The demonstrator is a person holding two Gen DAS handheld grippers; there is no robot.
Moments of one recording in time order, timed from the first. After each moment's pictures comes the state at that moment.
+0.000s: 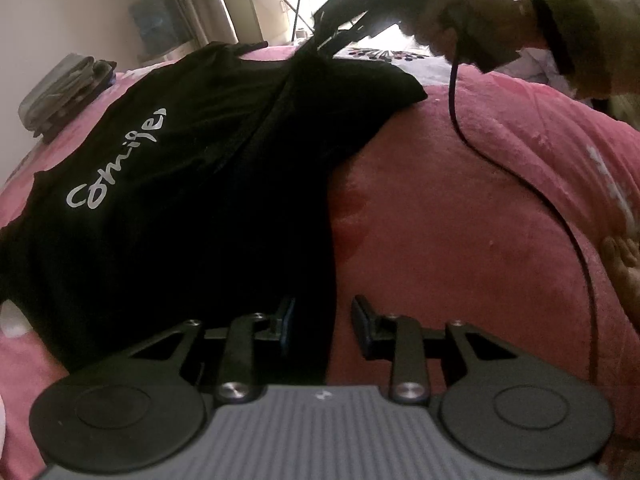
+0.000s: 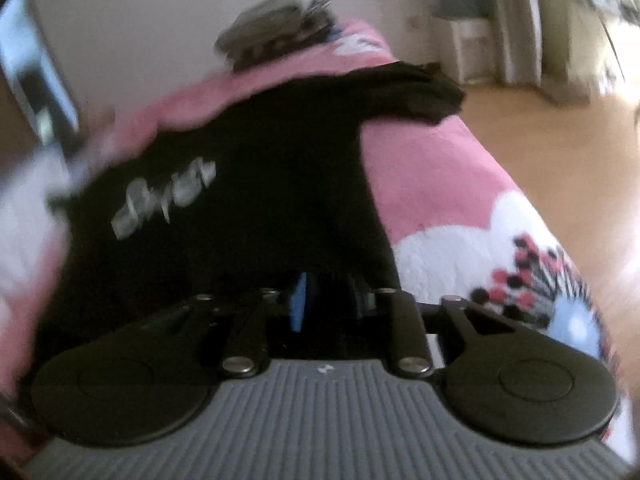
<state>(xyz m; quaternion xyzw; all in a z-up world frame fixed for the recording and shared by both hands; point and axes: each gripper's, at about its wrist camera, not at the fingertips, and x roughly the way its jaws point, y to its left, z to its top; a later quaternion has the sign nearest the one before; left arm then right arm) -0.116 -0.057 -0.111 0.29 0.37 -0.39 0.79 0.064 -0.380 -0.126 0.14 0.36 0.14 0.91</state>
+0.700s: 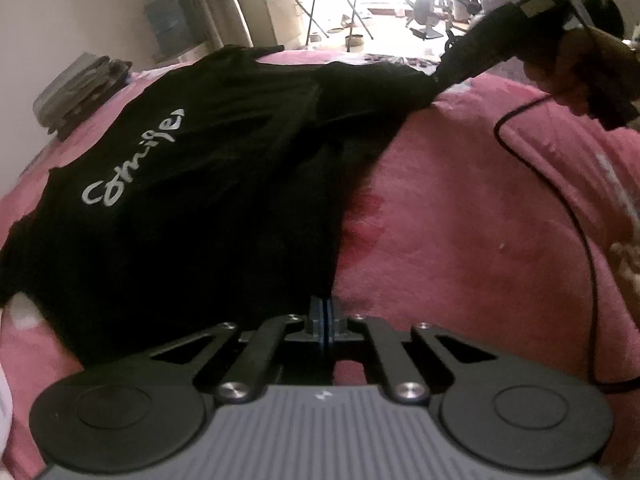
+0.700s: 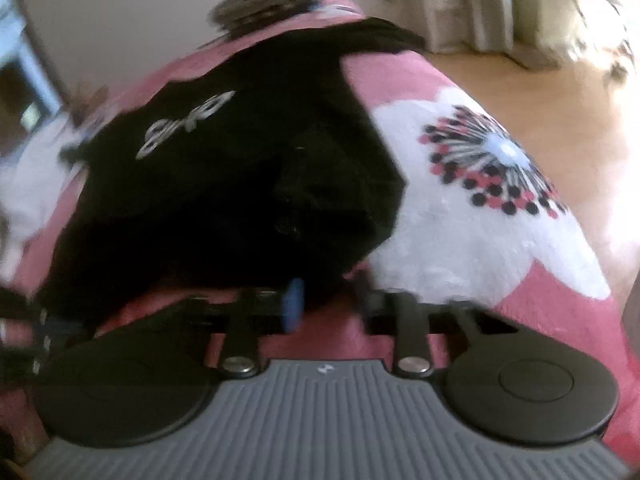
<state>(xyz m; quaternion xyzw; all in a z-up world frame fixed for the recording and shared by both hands) -0.117 -0.047 -0.102 0.28 0.37 -0.38 0.80 -0.049 -0.381 -0.136 0.15 0.41 0.12 0.89</state>
